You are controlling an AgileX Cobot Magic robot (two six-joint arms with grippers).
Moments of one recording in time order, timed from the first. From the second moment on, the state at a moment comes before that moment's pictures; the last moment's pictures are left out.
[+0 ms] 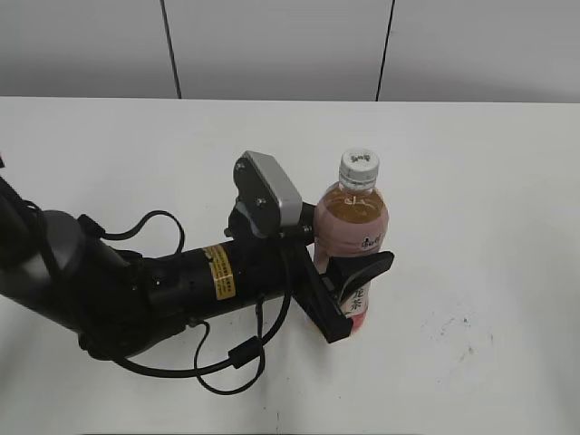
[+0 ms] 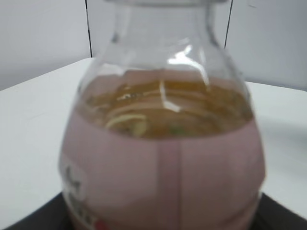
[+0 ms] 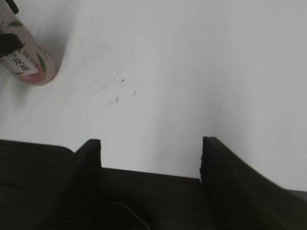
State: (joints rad) left arm -0.72 2.10 -0.77 0.51 -1.16 -0.17; right arm 0.13 0.44 -0.64 0.08 1.10 -0.09
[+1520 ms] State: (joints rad) left arm -0.72 2.10 -0.77 0.51 -1.16 -0.17; right arm 0.67 1.72 -1.55 0.11 1.22 0.15
